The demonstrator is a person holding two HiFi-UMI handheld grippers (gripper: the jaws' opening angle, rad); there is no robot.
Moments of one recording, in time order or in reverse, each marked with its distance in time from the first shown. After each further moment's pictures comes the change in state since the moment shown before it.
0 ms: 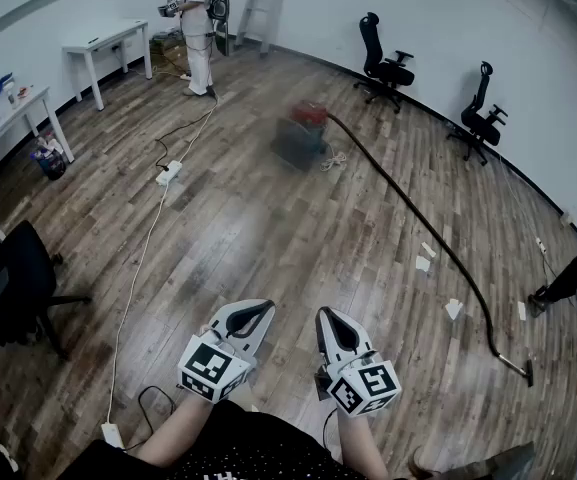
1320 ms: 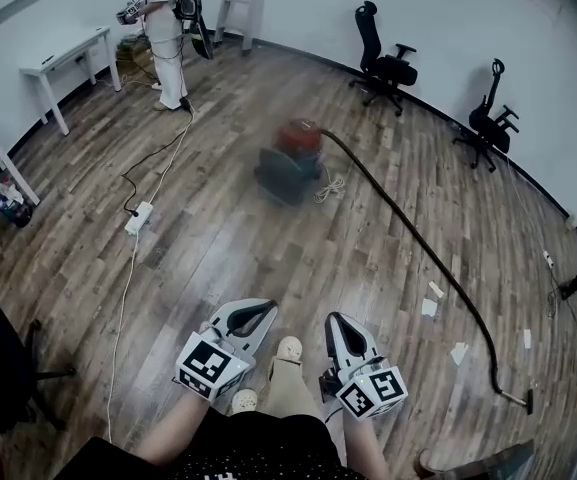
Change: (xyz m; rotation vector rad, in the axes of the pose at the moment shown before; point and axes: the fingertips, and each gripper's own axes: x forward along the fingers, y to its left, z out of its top) left arm 0.340 0.293 0.050 0.012 0.031 -0.106; right arm 0.339 -0.273 0.069 0.090 -0.052 -0.040
